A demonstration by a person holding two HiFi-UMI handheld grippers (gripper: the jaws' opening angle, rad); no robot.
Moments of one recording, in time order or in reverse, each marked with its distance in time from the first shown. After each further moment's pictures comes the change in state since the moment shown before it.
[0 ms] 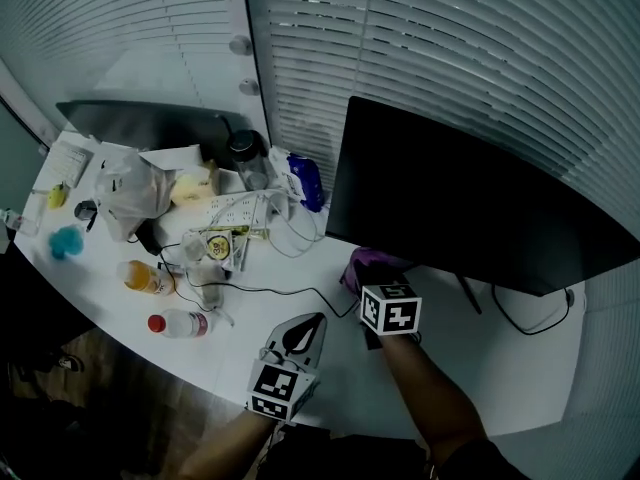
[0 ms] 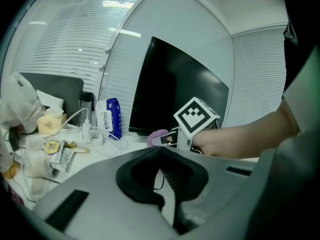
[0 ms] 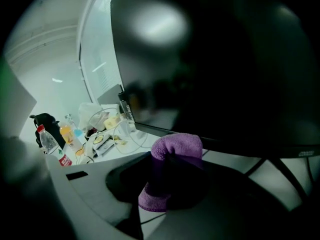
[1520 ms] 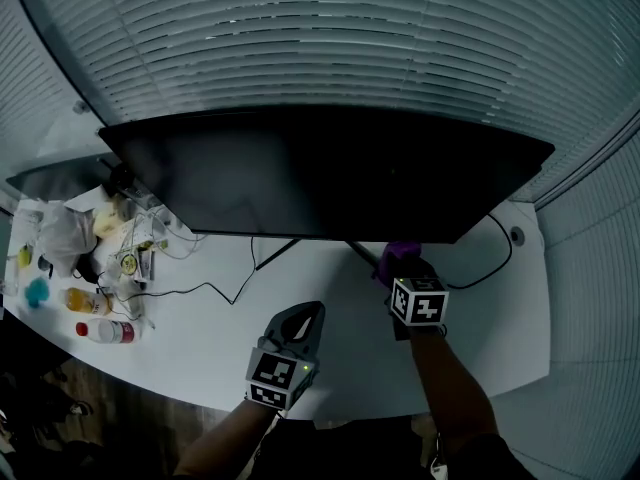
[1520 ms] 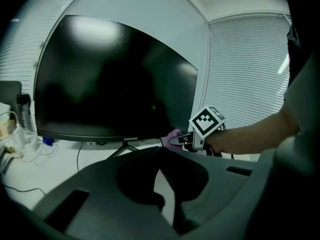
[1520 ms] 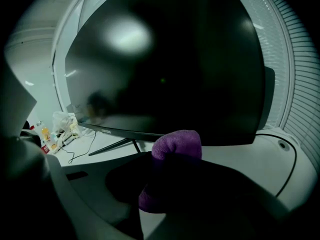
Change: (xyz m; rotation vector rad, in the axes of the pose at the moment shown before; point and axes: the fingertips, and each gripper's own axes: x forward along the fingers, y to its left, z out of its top) left arm 0.111 -0.237 0.004 0.137 0.044 -0.195; right arm -0.219 -0.291 -0.071 0.128 -0.071 -0.305
